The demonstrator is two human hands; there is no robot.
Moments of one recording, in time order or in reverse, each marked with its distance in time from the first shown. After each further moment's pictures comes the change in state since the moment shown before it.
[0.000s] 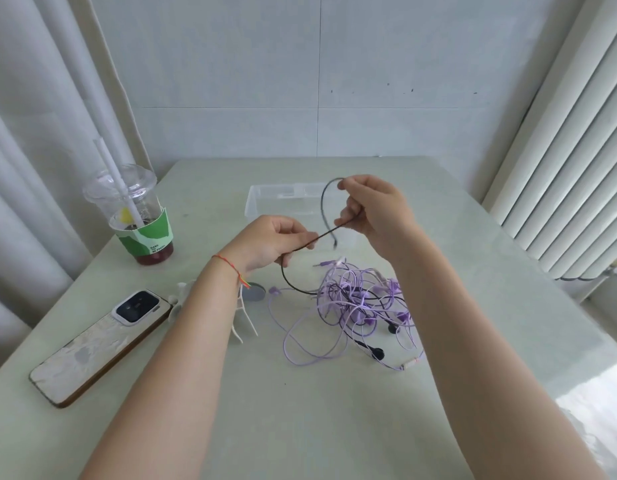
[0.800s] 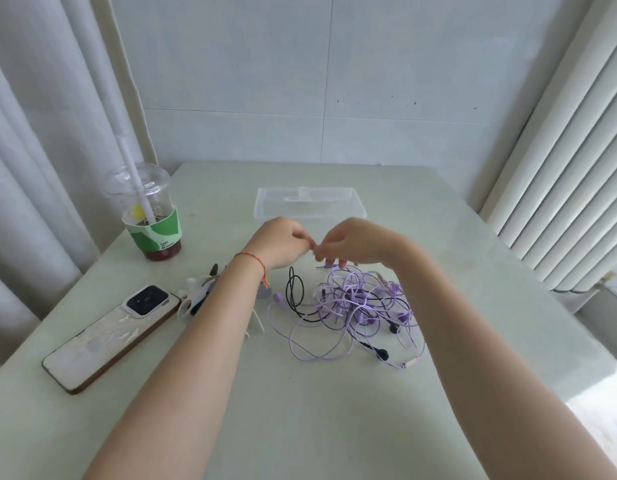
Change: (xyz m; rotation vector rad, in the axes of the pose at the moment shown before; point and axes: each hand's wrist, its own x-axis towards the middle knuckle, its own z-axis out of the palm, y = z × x) left_hand 0.006 0.002 0.005 0.416 0.135 -0.032; right_hand -0.007 0.005 0.012 -1.148 -0.501 0.077
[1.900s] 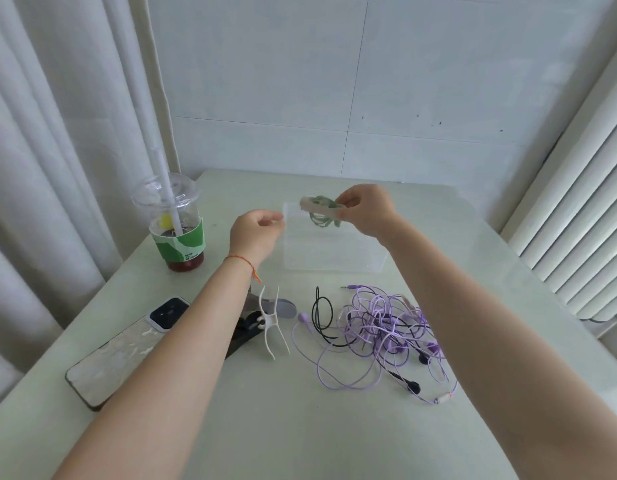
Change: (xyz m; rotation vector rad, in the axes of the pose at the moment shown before) left_hand 0.031 -0.057 -0.033 -0.464 0.493 -0.181; right_hand 0.081 -0.011 -0.029 0.185 0.521 0.013
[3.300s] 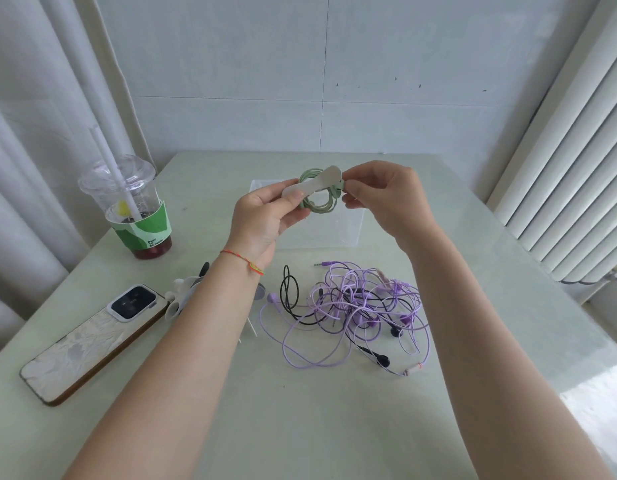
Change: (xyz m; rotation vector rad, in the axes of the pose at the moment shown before) left_hand -0.053 0.040 0.044 -0.733 -0.241 -0.085; right_hand -0.074 0.023 -0.042 0.506 0.144 -0.067
